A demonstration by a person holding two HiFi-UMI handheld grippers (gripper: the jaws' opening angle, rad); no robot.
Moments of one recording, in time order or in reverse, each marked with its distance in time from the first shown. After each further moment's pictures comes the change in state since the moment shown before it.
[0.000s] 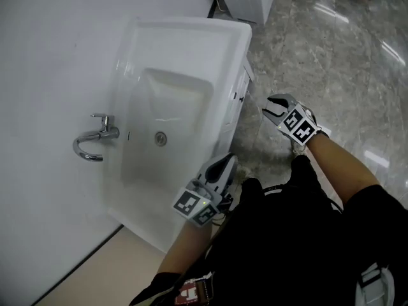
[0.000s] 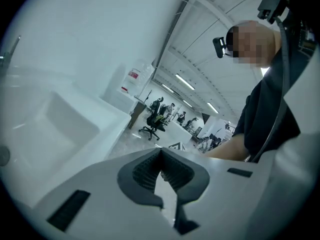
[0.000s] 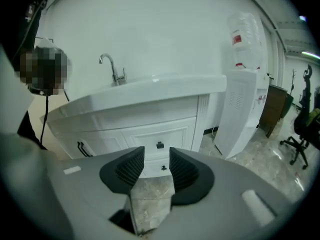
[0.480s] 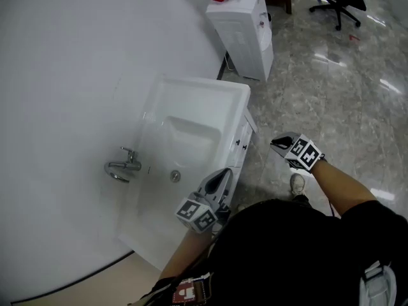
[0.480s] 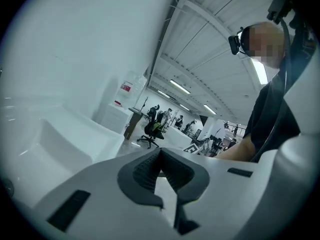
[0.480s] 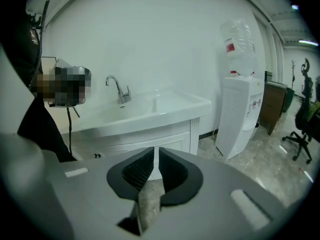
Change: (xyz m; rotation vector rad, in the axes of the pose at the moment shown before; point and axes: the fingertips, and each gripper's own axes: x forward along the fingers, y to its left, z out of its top) left arm -0.005 -0.041 0.087 0.084 -0.071 -0.005; right arm -0.107 0.000 0.055 0.066 -0.038 0.068
